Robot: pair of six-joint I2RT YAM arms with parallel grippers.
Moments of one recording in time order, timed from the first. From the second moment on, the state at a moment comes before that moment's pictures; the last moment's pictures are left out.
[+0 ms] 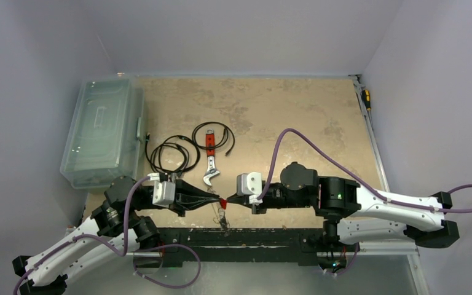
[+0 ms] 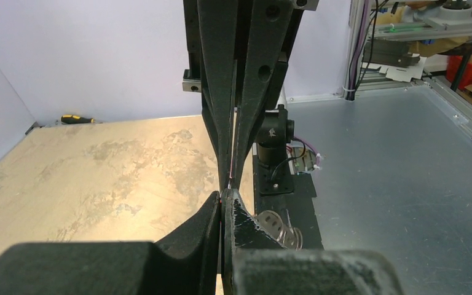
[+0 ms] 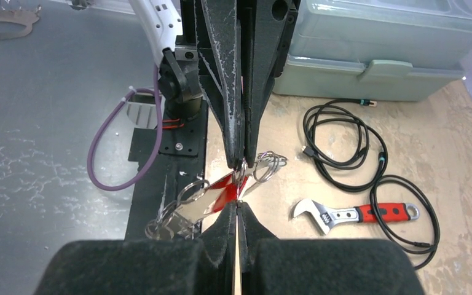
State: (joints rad) left arm -0.94 0.40 0.58 0.02 0.60 -0.02; right arm 1.39 0.97 1.07 -0.38 -0.09 -0.23
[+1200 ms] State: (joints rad) left arm -0.94 0.38 0.58 0.02 0.59 -0.02; right arm 1.39 0.96 1.00 -0.19 -0.09 -0.18
